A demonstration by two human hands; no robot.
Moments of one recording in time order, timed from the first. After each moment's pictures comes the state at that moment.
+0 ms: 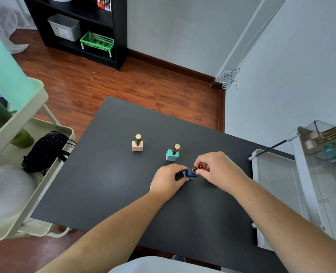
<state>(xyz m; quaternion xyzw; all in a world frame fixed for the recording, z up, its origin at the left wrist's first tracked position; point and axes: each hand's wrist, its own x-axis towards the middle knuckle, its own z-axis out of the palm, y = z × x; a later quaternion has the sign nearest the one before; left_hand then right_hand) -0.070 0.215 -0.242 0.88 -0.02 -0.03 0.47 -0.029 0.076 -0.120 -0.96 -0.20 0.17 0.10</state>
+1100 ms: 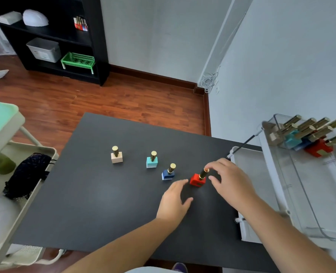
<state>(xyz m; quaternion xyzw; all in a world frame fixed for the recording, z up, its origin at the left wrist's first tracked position) -0.108 0.146 -0.223 0.86 0.01 -0.10 0.50 -0.064 -0.003 -0.111 -0.99 -0.10 0.03 0.10</state>
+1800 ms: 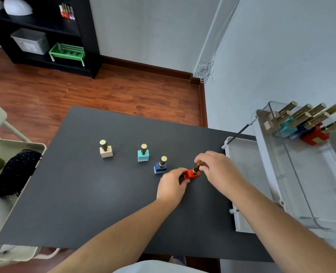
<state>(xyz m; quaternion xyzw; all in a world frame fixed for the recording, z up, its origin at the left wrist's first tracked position) -0.074 0.125 -0.225 0.87 0.02 -0.10 0.49 -0.049 -0.003 -0.119 -0.98 -0.14 0.09 0.12</state>
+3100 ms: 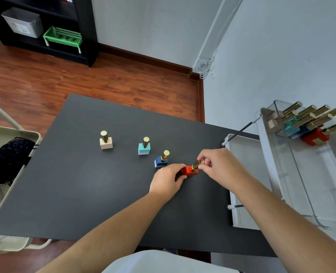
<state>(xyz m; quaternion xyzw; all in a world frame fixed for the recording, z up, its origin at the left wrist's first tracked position) -0.073 0.146 -0.241 0.88 -0.10 -0.05 0.46 -0.046 0.002 -0.113 -0.98 -0.11 0.12 0.12</state>
